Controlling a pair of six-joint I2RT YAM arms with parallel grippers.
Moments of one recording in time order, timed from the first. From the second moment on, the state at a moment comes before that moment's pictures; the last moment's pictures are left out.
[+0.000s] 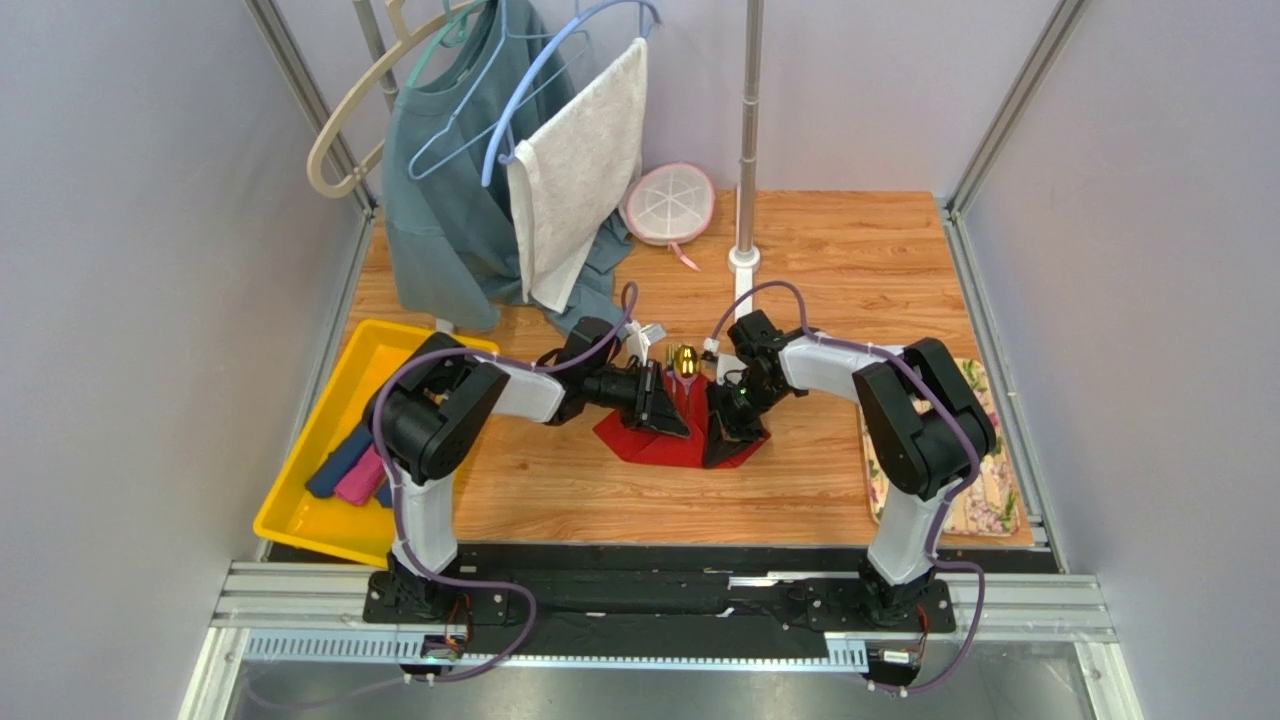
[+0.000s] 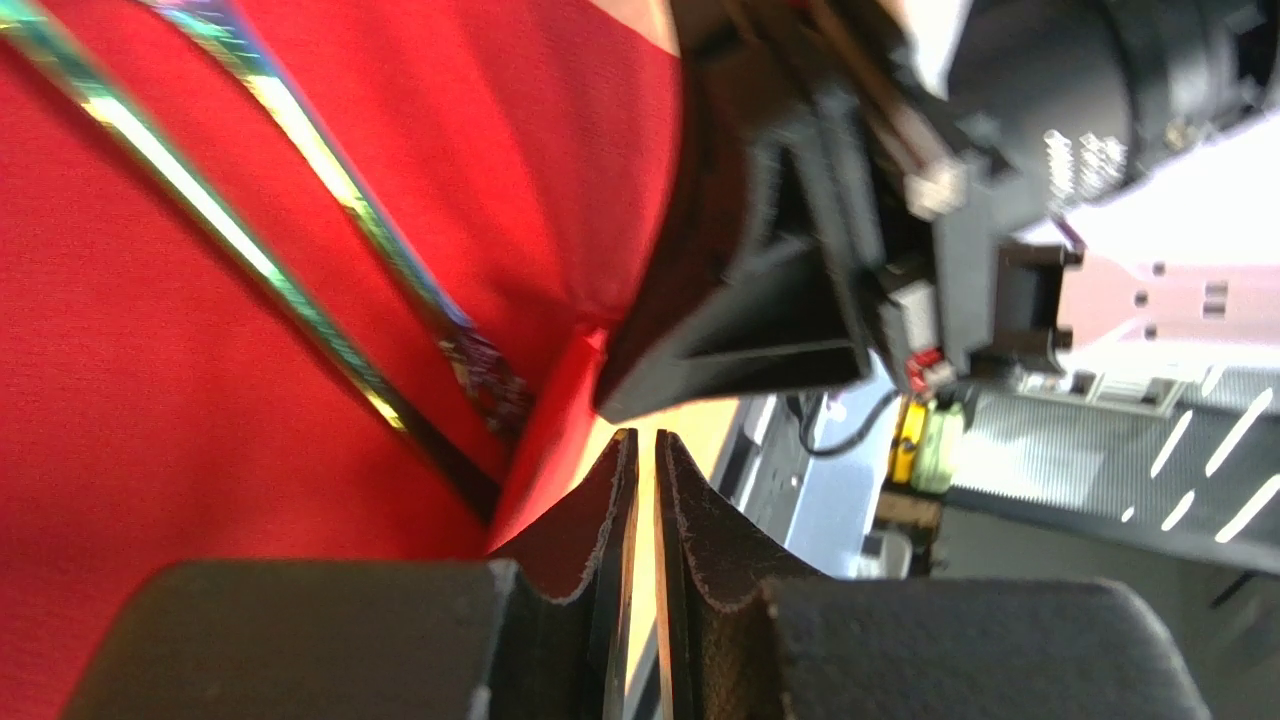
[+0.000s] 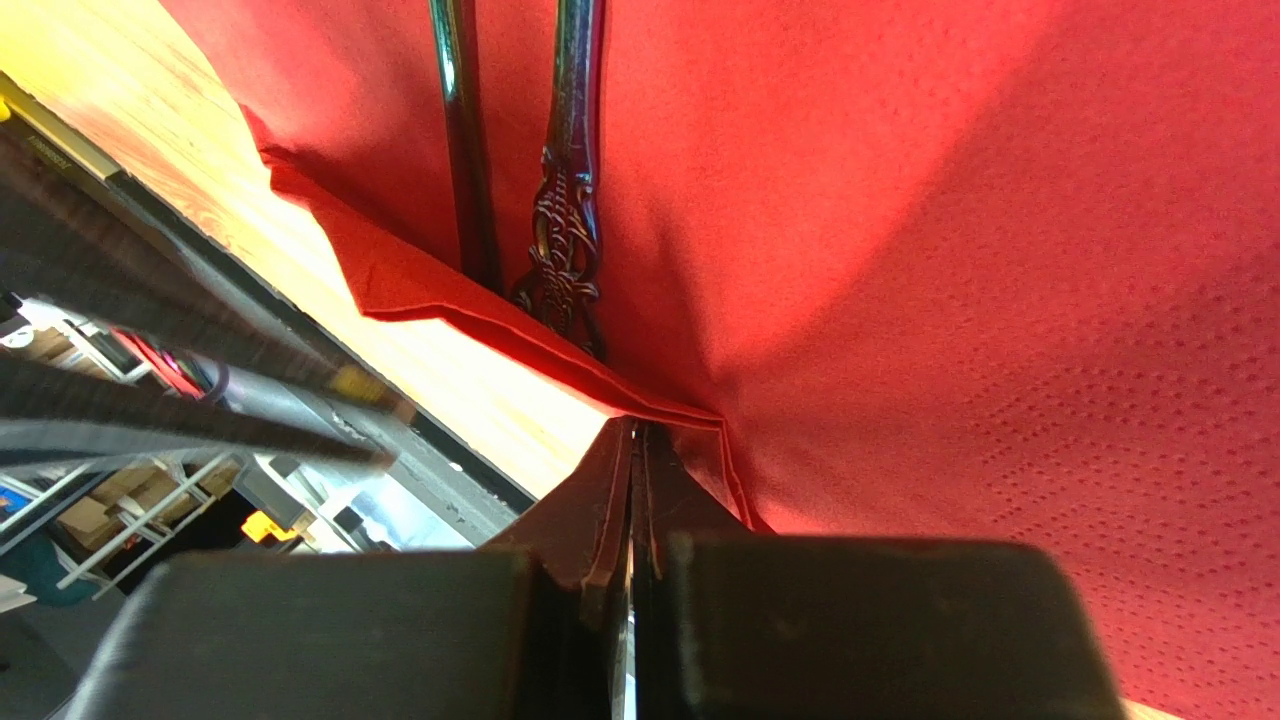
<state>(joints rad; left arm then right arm) -0.61 1.91 0.86 0.42 0.88 -0.74 0.46 1.83 1.01 -0.60 -0.61 0.30</state>
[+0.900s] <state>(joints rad) -0.61 2.05 0.86 0.59 0.79 -0.87 0.46 1.82 1.05 -0.61 -0.62 0.30</state>
